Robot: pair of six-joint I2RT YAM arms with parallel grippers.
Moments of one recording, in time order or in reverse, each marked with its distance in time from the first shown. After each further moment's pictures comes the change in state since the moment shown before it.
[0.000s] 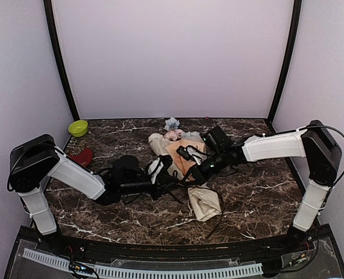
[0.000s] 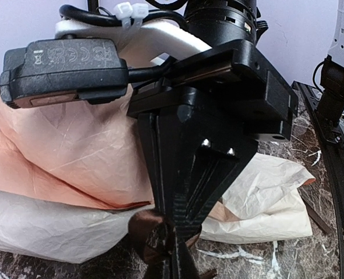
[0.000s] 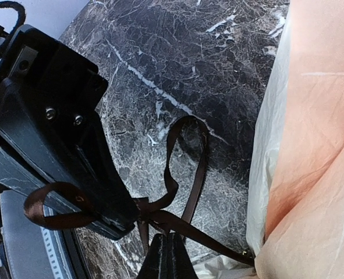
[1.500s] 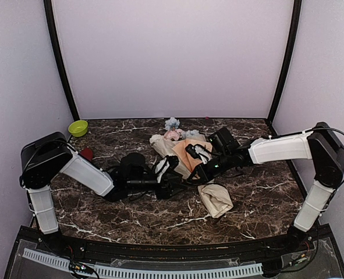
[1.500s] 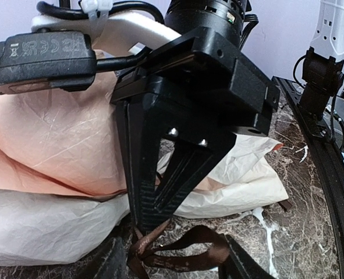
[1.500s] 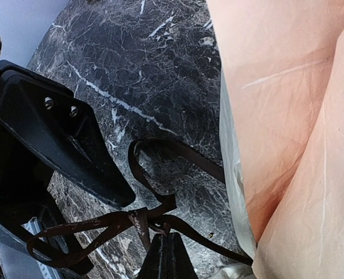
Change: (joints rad) left arm 0.030 0.117 0.099 0.009 0.146 0.027; right arm -0.026 -0.060 -0.084 0.054 0.127 0.117
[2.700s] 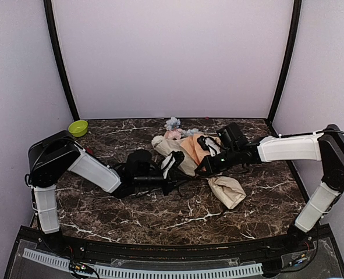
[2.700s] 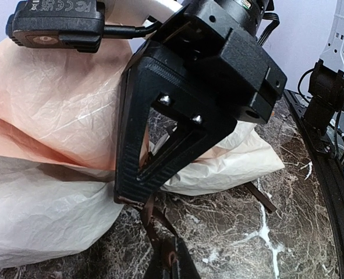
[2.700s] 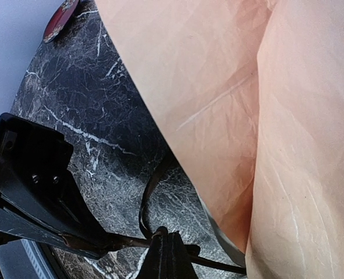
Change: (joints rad) left arm 0.000 0.074 0.108 -0.020 0.017 -0.058; right arm -0.052 -0.085 -0.035 0.013 0.115 0.134
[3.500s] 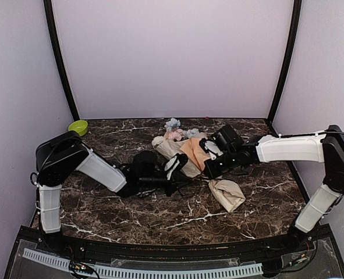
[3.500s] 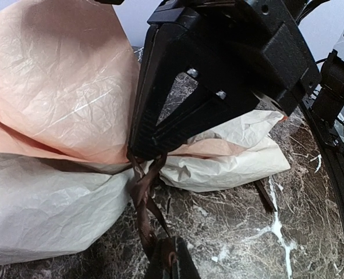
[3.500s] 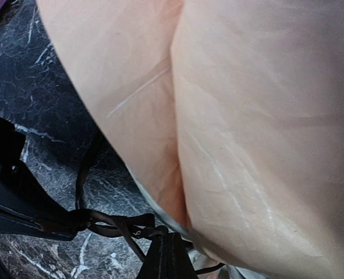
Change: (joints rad) left arm 0.000 0.073 0.061 -0.051 0.002 -0.012; right arm 0.071 -0.010 0.042 -0.174 0.340 -0.068
